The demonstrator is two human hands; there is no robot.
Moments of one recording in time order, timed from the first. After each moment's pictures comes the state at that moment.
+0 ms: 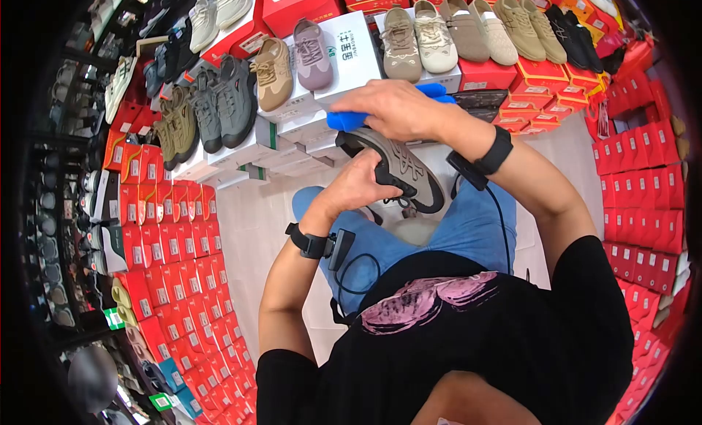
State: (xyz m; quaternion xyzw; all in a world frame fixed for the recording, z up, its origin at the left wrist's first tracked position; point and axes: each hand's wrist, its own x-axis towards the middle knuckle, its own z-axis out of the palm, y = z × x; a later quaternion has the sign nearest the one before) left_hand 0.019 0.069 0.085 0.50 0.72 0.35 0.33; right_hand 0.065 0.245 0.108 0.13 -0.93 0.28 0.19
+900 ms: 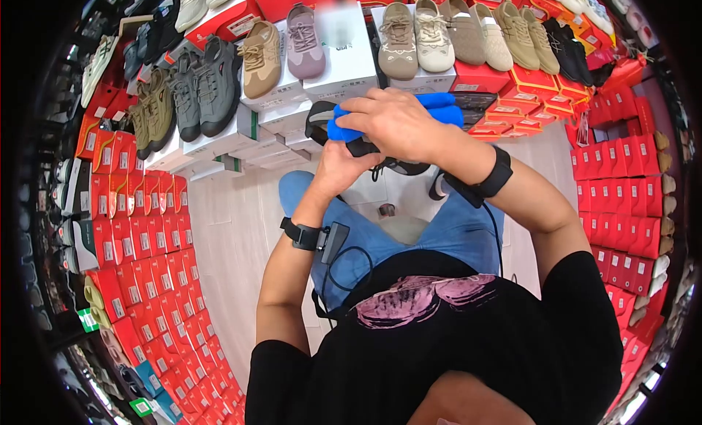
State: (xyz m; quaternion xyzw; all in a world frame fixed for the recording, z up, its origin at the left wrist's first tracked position) left_hand -0.004 0.074 0.029 0.34 0.69 0.56 0.31; right_hand 0.078 0.222 0.108 0.14 -0.97 0.13 0.16
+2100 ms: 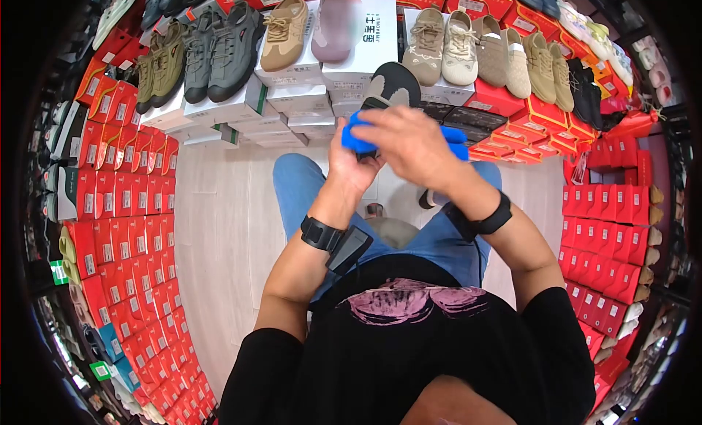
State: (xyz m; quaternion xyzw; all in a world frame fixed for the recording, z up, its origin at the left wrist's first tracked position) left_hand 0.019 0.094 0.032 -0.24 0.25 0.83 0.43; right_hand 0.093 0.205 0.092 0.13 -0.95 0.19 0.21
